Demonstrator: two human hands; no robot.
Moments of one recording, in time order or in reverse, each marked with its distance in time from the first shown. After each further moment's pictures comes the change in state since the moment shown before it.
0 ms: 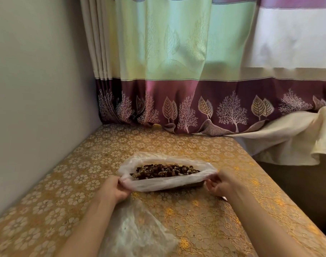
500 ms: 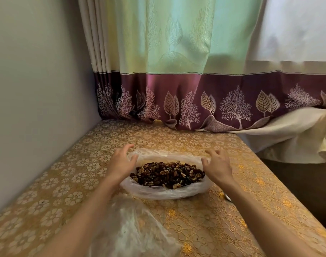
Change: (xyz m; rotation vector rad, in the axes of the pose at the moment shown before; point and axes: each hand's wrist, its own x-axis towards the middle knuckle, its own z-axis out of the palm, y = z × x) left_hand 0.021 0.011 0.030 1.642 0.154 1.026; right_hand -0.004 0.004 0.028 -1.286 0.274 -0.995
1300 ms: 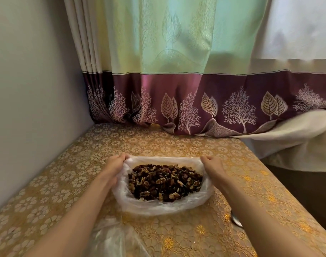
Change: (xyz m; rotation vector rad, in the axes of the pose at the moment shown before) left_hand 0.074 -0.016 0.028 -0.785 -0.131 -0.477; right_hand 0.072 0.003 0.031 0.614 -0.179 0.265
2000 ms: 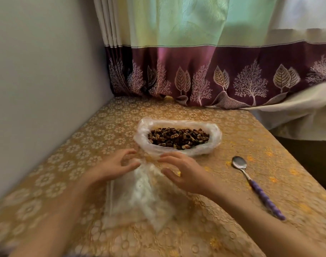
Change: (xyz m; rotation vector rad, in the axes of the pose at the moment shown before) left_hand -0.148 -0.040 -0.085 1.067 -0.339 0.422; right_hand -0.179 0.019 0.040 -0.623 -0.509 -0.916
